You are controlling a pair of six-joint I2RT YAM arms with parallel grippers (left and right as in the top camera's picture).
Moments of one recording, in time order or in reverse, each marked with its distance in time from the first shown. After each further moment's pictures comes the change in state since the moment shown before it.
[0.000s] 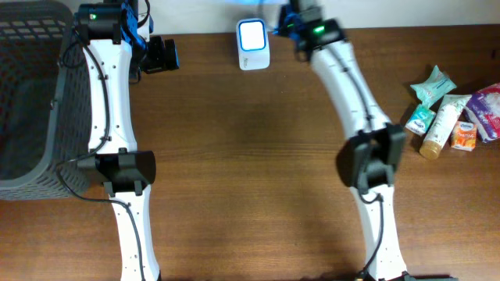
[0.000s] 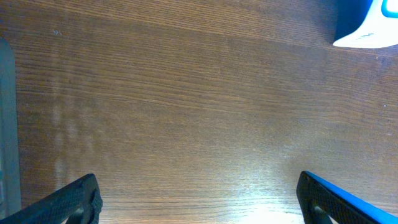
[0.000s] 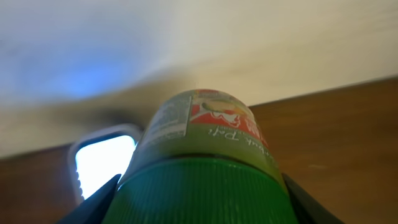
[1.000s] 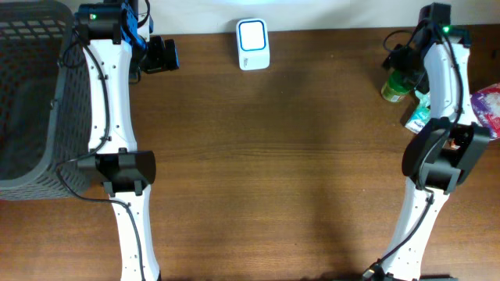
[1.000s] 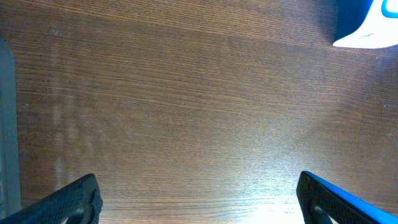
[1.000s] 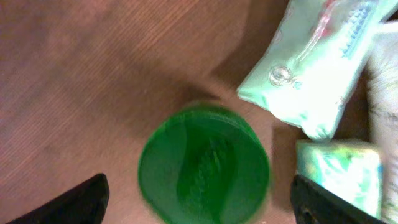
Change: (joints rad) left arm 0.000 0.000 0.000 0.000 0.000 0.000; right arm -0.491 -0.055 -0.188 -0.415 -0.134 0.058
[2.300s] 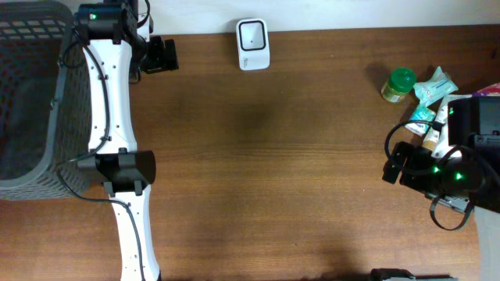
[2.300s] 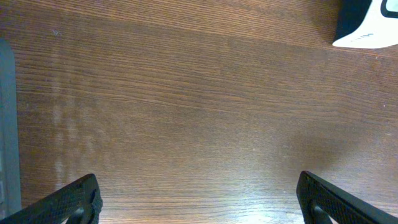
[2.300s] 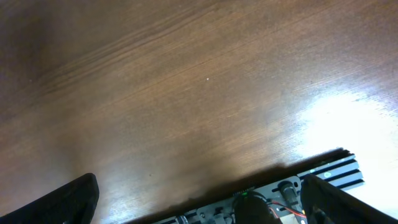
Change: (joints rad) left arm 0.000 0.000 0.000 0.000 0.000 0.000; right arm 0.174 -1.238 -0.757 -0.505 -0.069 -0.087
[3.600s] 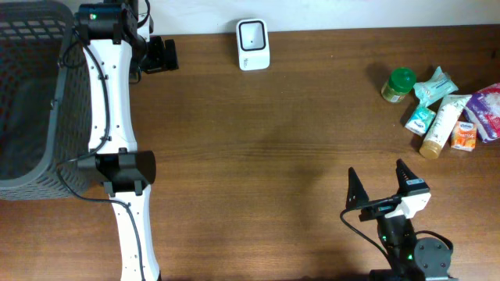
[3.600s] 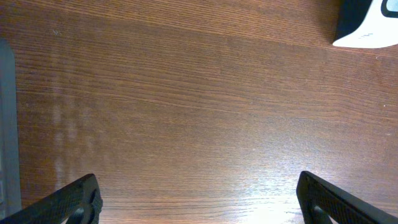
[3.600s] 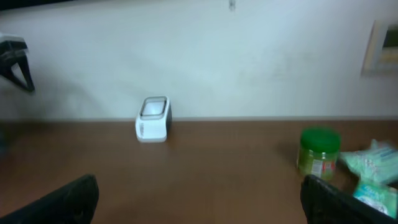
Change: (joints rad) left arm 0.000 0.000 0.000 0.000 0.000 0.000; right arm 0.058 -1.187 -1.456 1.570 -0.162 -0.280
